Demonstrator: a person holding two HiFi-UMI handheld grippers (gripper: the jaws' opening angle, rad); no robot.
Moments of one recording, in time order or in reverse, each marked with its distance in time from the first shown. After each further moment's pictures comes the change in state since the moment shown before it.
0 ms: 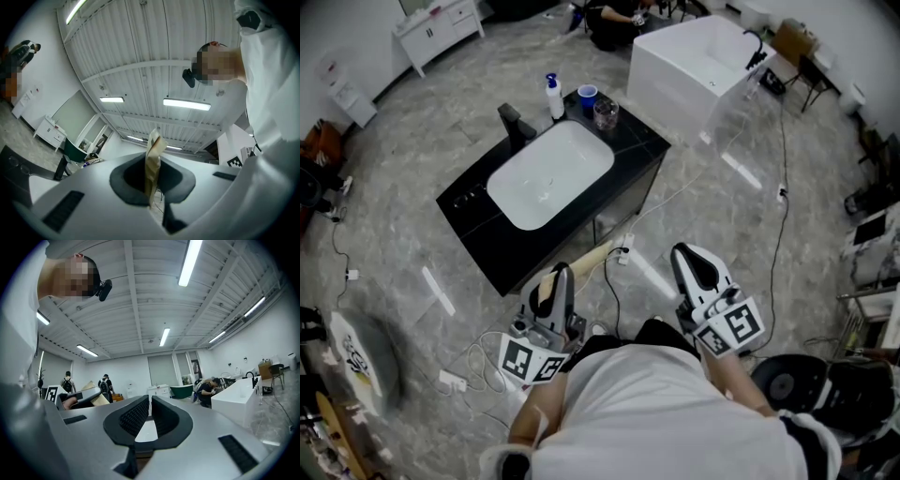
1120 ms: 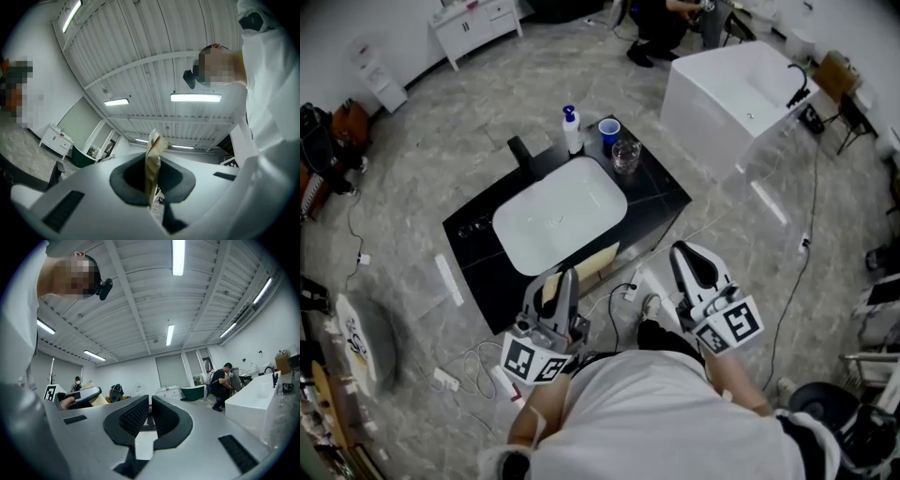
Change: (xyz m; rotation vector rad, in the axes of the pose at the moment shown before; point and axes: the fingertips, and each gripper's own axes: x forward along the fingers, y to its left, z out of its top) left arm 0.145 0.064 -0.028 0.071 -0.030 0.105; right arm 0.139 -0.128 0.025 0.022 -0.016 0.164
